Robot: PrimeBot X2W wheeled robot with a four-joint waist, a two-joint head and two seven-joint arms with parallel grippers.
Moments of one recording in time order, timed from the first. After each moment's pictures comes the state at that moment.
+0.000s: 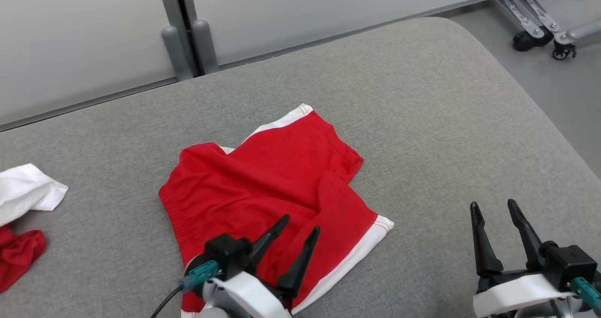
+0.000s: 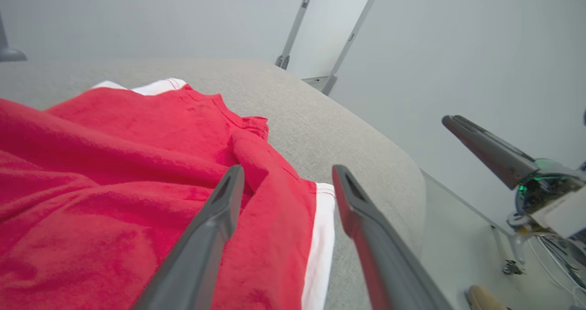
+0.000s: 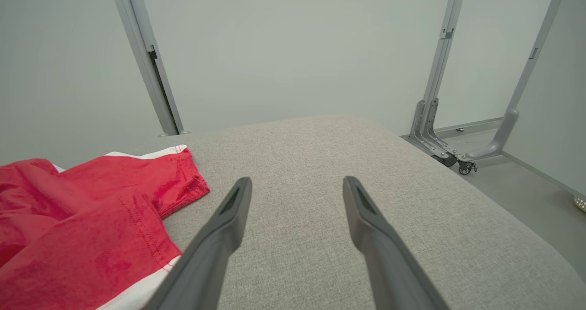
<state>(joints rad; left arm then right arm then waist) -0.34 0.21 -0.91 0.31 -0.83 0.00 -0.26 -0.04 -0.05 0.02 0.21 0.17 0.13 -0.26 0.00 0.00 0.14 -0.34</state>
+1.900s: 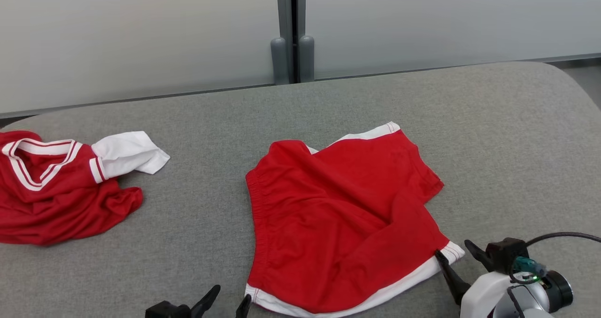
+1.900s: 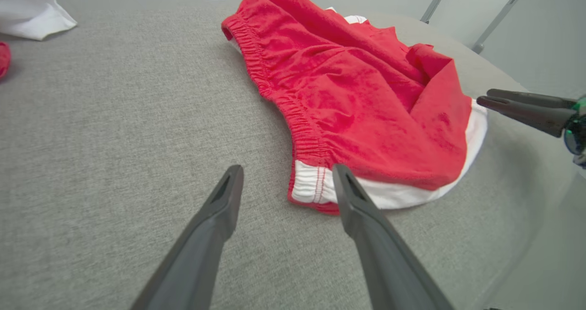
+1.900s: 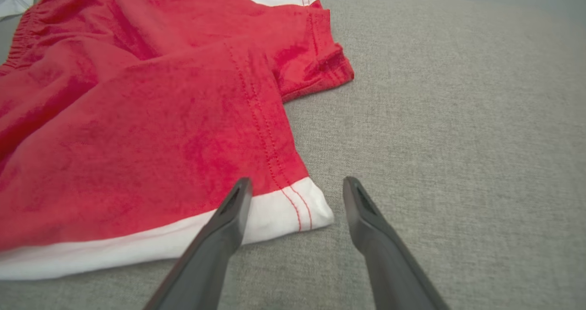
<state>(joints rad) 0.14 0.23 -0.38 0.16 -0.44 -0.13 -0.07 -0.18 -0.18 0.25 0.58 0.24 0.13 -0.08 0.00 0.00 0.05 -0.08</state>
